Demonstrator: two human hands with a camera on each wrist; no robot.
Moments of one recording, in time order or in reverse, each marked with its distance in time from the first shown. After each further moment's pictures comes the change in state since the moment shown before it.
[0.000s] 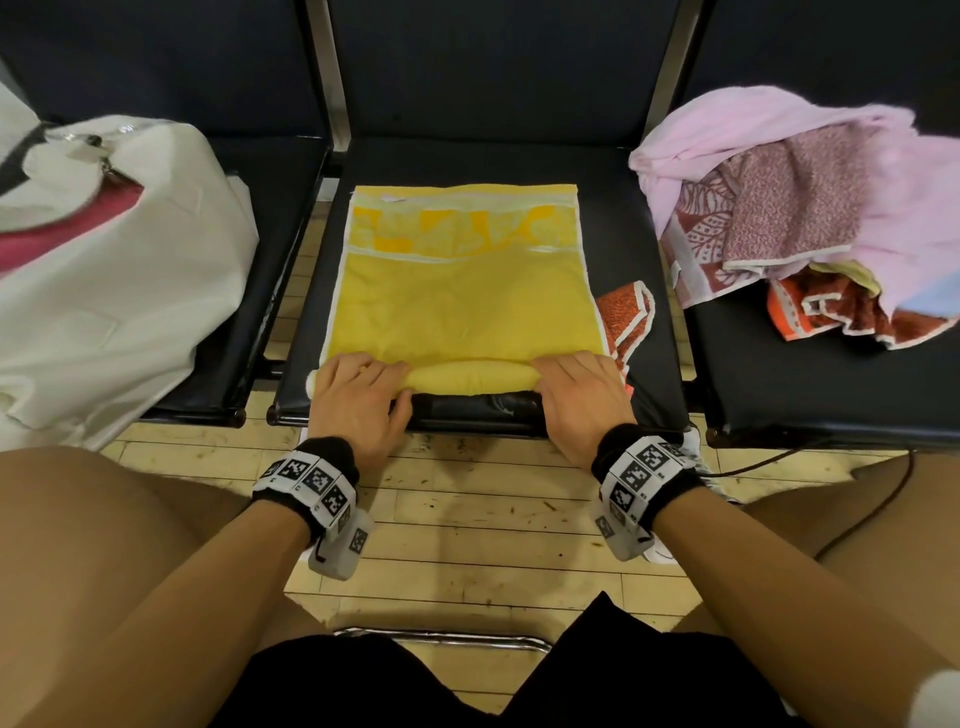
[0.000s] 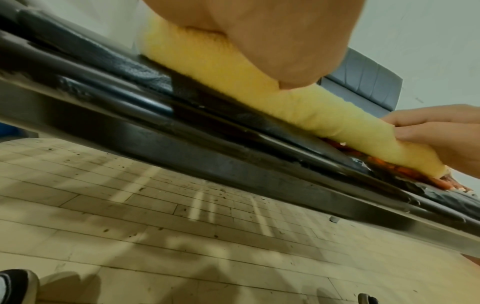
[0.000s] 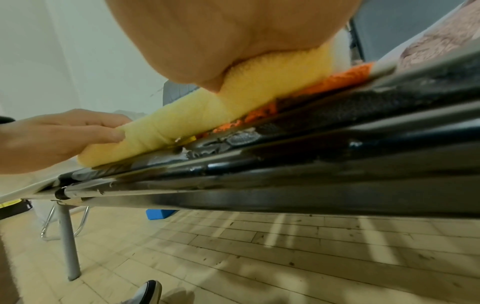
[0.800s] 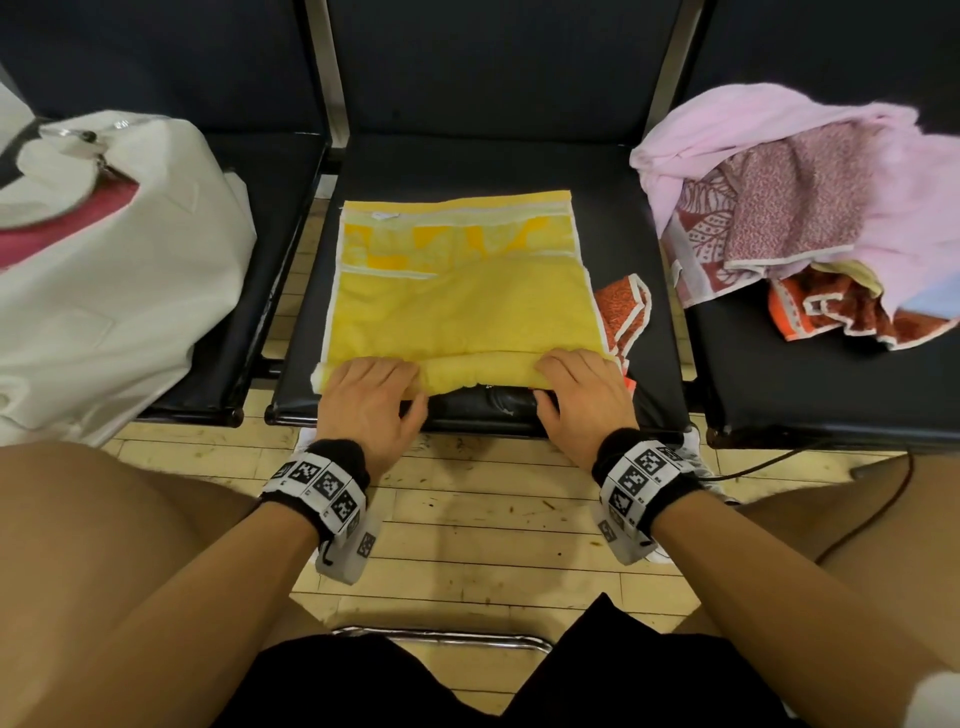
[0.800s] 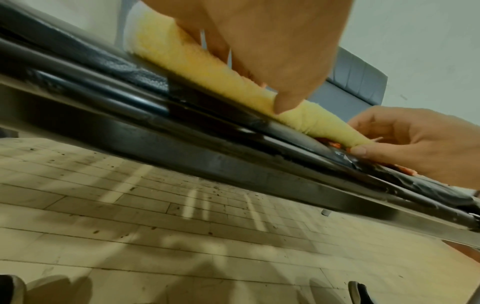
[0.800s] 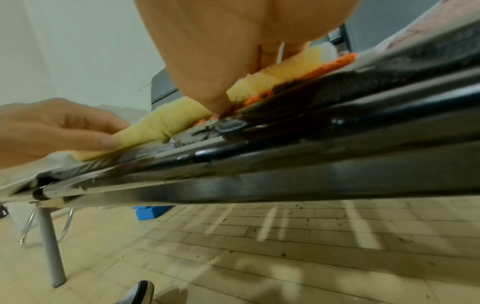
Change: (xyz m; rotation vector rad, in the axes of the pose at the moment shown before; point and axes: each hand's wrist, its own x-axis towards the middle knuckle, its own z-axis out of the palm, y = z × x) left_hand 0.003 0.014 -0.001 -0.009 -0.036 -0.001; right_hand -0.004 0.003 0.003 0.062 0.014 0.025
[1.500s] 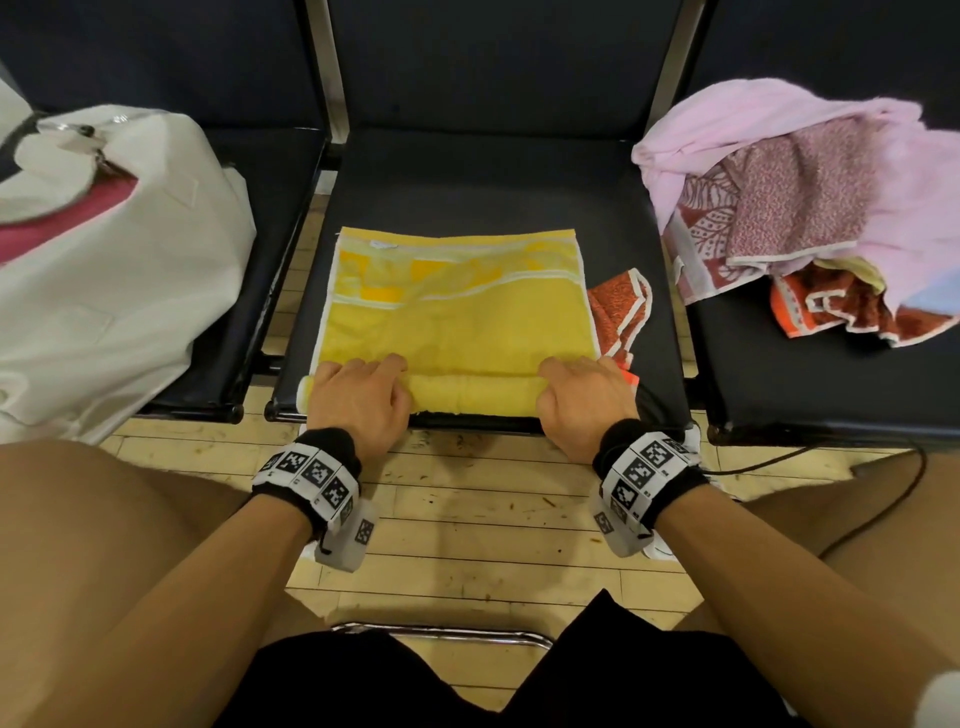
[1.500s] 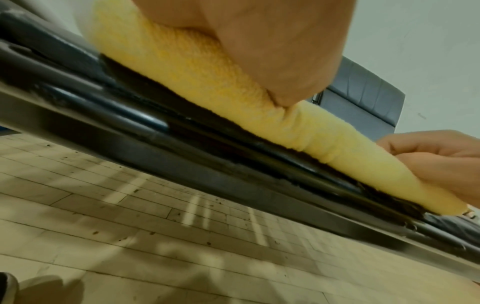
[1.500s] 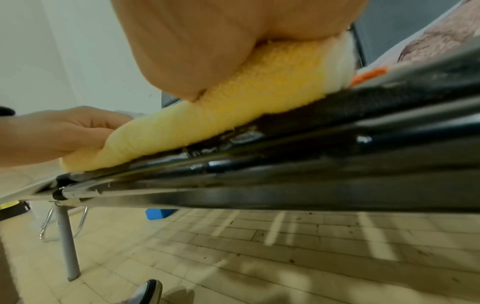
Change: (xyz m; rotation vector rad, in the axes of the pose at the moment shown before) left_hand 0.005 -0.006 -0.009 -0.006 -0.156 -0.120; right_hand 0.007 -0.011 -0.015 -0.027 -0.221 0.075
